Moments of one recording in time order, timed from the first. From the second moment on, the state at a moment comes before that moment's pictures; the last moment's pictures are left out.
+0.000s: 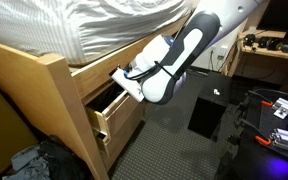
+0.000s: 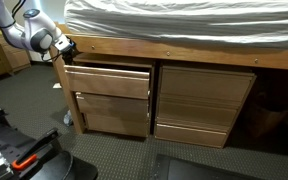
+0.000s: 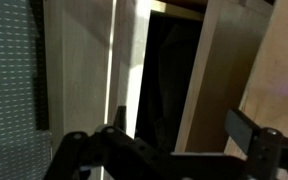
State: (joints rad) arm 0.62 0.92 -0.13 -1.80 0.48 3.45 1.27
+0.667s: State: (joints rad) arm 0.64 1.02 -0.17 -1.72 0.51 3.44 1.30
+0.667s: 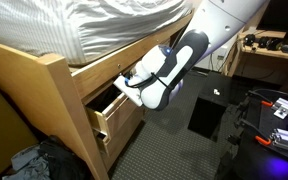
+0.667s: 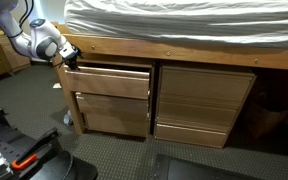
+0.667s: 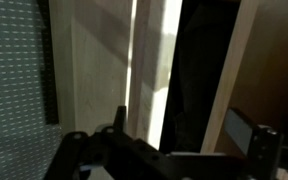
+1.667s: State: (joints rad) arm 0.24 1.03 0.23 -1.62 0.31 3.26 1.19
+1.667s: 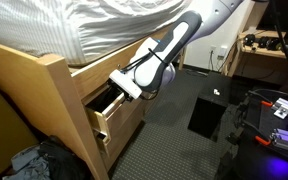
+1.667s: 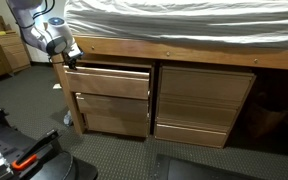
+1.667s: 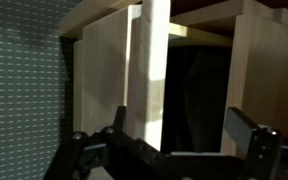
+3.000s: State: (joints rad) arm 0.28 1.10 0.19 -1.60 0.38 3.11 1.17
